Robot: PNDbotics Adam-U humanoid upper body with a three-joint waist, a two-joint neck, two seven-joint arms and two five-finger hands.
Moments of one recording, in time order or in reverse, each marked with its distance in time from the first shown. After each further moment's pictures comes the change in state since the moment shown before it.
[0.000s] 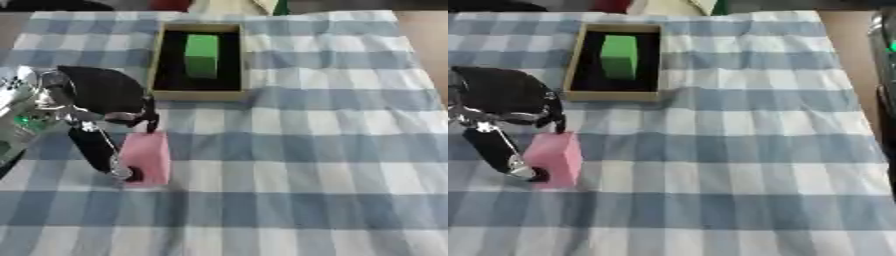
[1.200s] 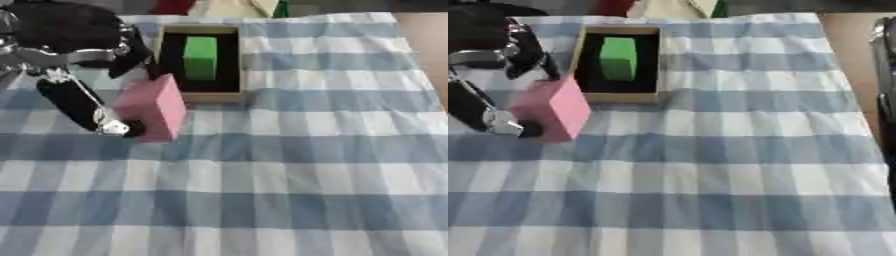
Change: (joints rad) left arm -0.097 0.017 0.169 0.003 0.220 0.069 0.093; right arm 0.015 0.018 -0.012 -0.010 0.001 0.005 -0.004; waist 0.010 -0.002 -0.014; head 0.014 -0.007
